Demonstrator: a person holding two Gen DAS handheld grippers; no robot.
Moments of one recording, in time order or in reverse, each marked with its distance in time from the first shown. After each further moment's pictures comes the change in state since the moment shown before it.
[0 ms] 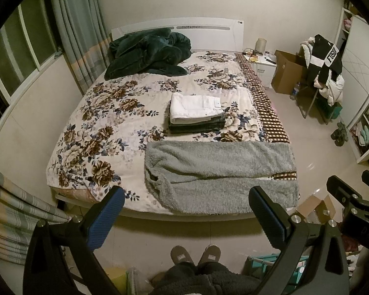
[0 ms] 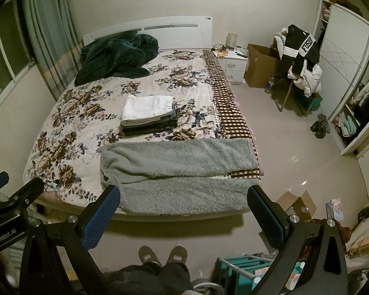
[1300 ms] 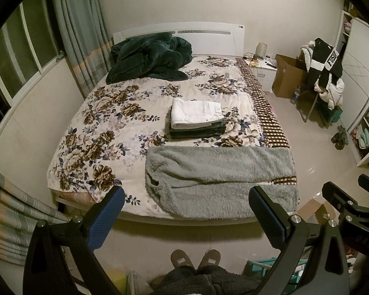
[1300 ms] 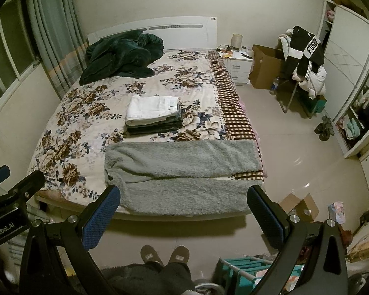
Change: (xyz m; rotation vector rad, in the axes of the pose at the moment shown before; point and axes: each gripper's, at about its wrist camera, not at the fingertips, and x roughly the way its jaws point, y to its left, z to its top) left arm -0.002 0.000 0.002 -0.003 -0.011 0.002; right arm -0.003 0.025 0.003 -0.008 -0.003 0.016
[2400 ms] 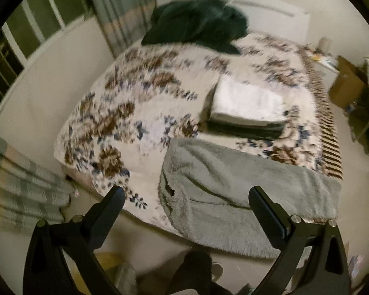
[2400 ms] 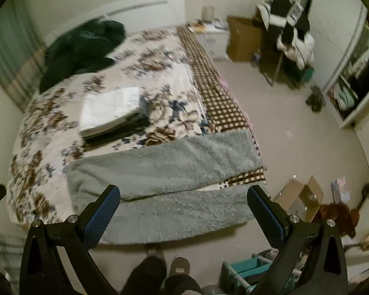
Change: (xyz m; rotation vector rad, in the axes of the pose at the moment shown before) left arm 0.277 0.053 0.087 -0.225 0.209 0.230; right arm 0.298 -0.090 0.088 0.182 0.145 -0.095
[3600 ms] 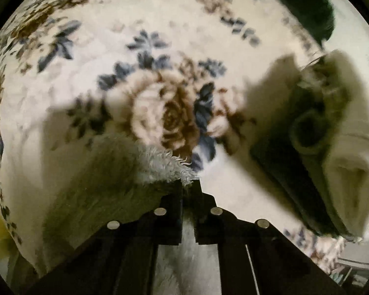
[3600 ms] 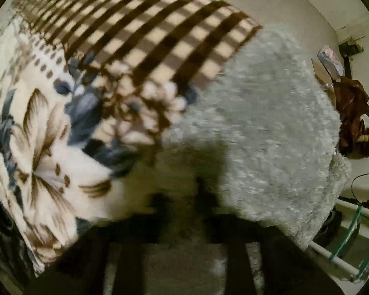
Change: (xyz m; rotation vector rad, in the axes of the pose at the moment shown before) left arm 0.397 0.028 0.024 -0.512 0.206 -0.217; right arm 0.612 -0.134 0.093 0.667 0.473 -0.255
